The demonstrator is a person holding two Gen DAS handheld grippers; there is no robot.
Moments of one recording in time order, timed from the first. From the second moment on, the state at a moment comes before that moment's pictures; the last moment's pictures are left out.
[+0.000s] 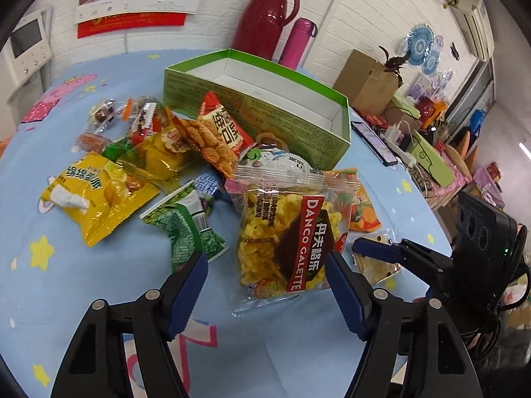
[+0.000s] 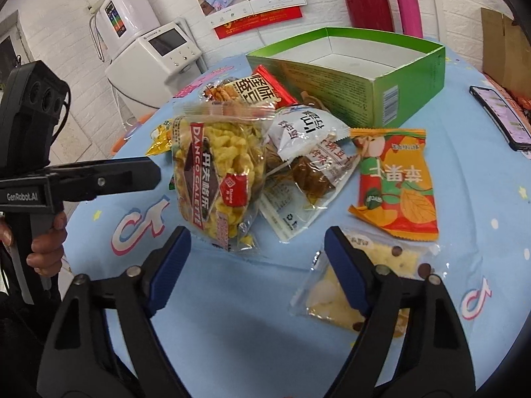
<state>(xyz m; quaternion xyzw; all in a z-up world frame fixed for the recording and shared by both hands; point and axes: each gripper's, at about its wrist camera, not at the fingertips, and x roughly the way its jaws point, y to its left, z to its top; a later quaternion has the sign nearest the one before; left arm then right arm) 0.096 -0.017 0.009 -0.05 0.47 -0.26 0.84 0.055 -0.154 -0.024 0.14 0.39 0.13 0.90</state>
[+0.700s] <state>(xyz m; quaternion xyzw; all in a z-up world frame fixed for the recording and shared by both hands) 0.094 -0.035 0.012 -0.04 0.47 -0.30 0.83 0.050 -0.149 -0.001 0.12 0.36 0.14 0.91</state>
